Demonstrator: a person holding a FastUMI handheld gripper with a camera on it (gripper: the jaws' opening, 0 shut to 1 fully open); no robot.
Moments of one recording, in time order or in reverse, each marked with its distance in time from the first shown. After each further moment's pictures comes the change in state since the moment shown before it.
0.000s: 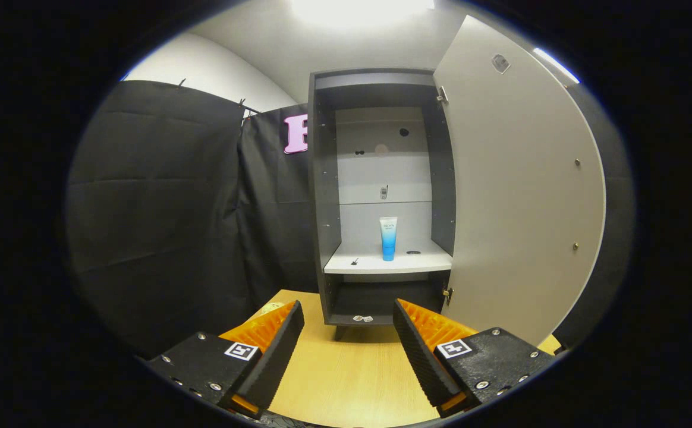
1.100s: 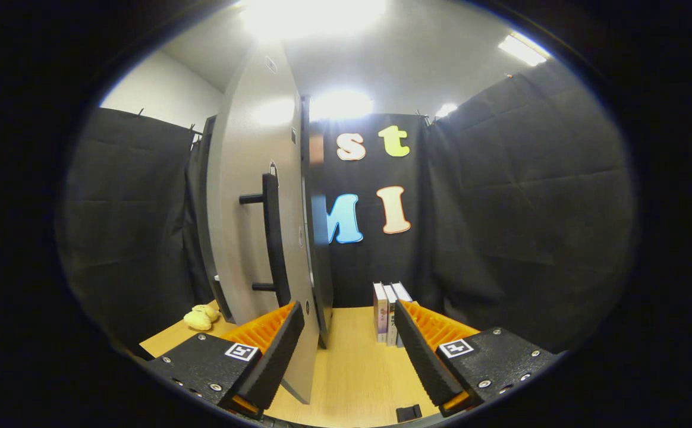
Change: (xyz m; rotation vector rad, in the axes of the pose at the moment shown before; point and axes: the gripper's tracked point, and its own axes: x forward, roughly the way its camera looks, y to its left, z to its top) arm -0.061 -0.333 0.028 0.042 -0.060 -0.130
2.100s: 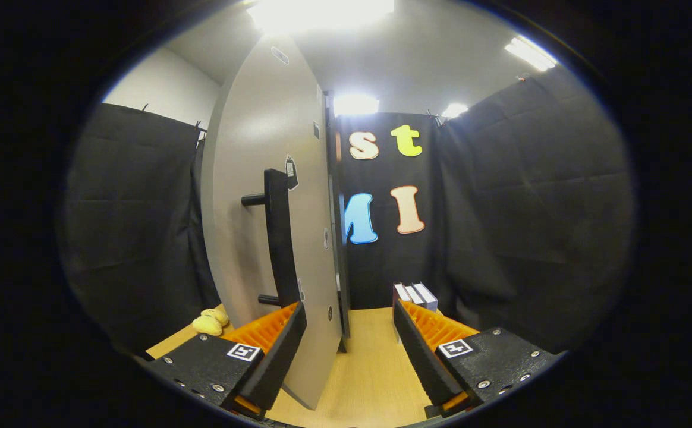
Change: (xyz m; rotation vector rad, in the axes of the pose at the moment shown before) arm 0.006 0.074 -0.006 -0.002 -0.004 -0.021
